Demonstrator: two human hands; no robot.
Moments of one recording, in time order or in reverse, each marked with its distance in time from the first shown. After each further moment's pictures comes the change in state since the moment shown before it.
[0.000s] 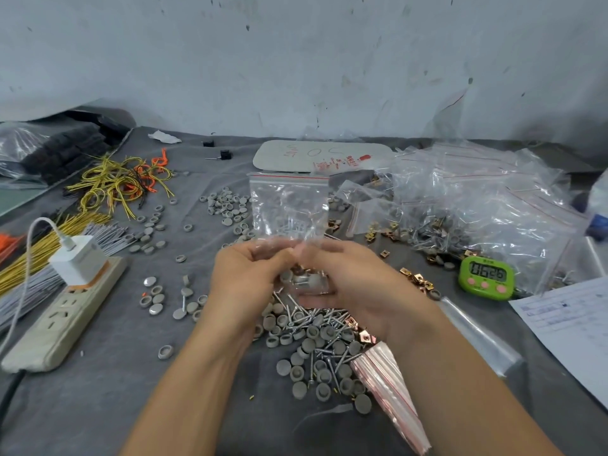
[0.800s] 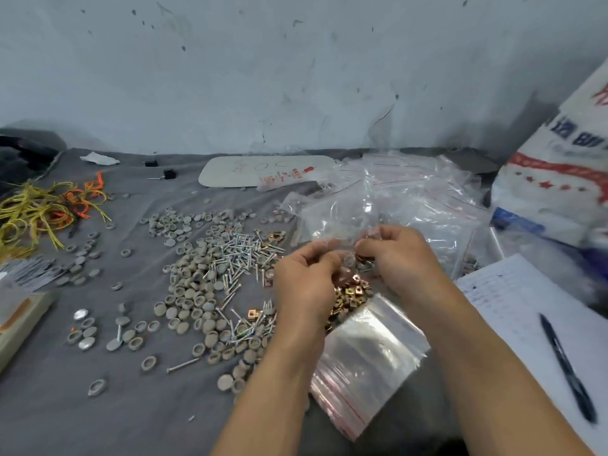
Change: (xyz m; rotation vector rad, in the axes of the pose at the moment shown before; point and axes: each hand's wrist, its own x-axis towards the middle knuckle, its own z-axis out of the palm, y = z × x) left_hand -0.032 -0.006 0.135 -0.274 -0.159 -0.087; right_hand -0.034 -0.002 -0.111 -0.160 0.618 -0.200
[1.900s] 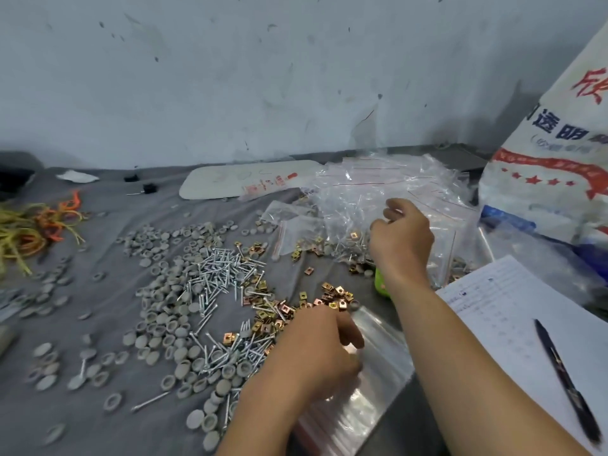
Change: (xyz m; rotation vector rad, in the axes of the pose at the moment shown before) left_hand -0.006 -0.025 -0.002 1.290 -0.493 0.084; right_hand 0.070 0.014 -0.020 -0.135 0.523 -0.169
